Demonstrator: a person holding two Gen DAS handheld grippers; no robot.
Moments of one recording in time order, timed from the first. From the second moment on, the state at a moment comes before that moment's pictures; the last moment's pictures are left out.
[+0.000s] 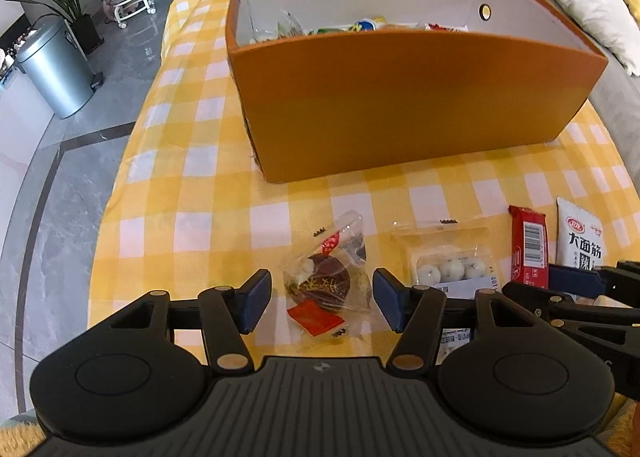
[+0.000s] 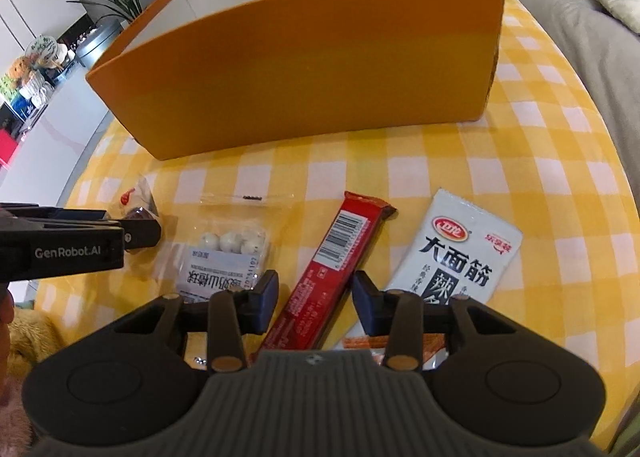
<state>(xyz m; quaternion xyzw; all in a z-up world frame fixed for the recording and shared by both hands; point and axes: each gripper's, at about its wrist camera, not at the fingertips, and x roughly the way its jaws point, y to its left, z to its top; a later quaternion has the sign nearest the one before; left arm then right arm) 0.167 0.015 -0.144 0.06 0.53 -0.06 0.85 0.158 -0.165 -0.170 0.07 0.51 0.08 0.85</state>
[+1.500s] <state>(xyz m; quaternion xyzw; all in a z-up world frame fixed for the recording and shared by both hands) 0.138 0.013 -0.074 -0.03 0.46 -0.08 0.88 0.129 -0.175 -0.114 0.06 0.45 0.08 0.89</state>
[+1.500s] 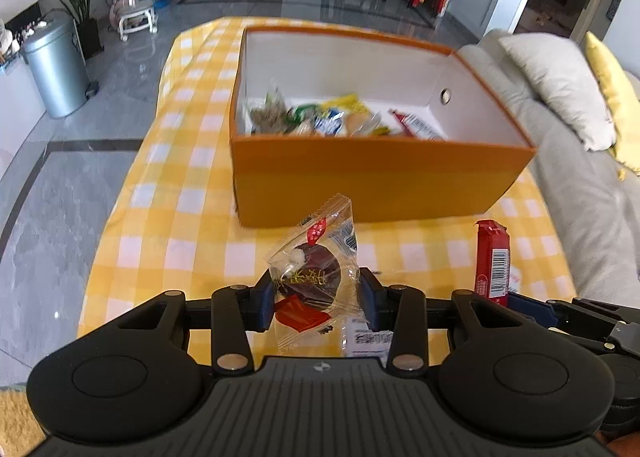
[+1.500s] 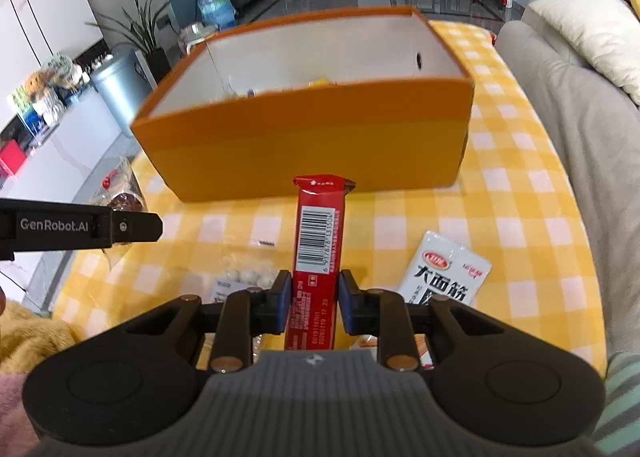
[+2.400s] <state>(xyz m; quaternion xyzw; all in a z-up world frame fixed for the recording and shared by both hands) 0.183 -0.031 0.013 0.03 0.37 -0.15 0.92 0.156 -0.201 -0.006 0.03 0.33 0.11 0.94</state>
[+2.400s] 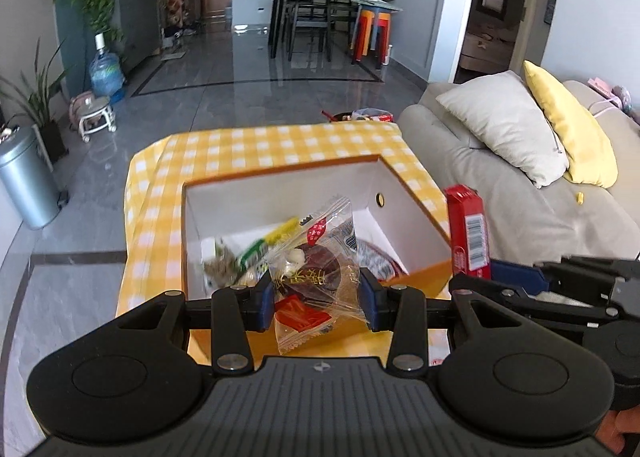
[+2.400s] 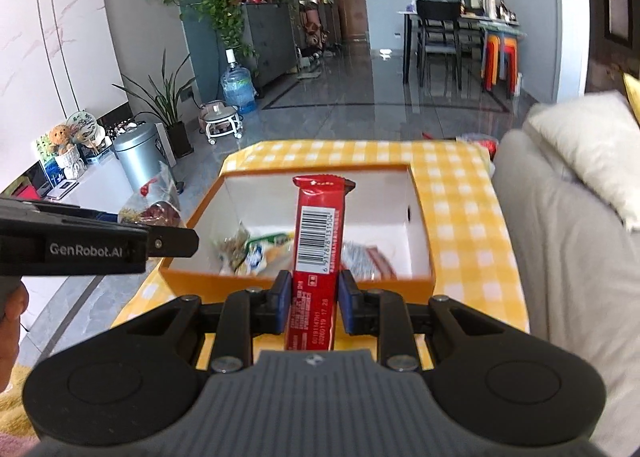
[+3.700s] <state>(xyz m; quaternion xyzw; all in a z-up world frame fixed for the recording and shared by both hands) 0.346 -0.054 -0.083 0.09 0.51 -0.17 0.84 0.371 -0.154 -0.119 -0.26 0.47 0.08 0.84</state>
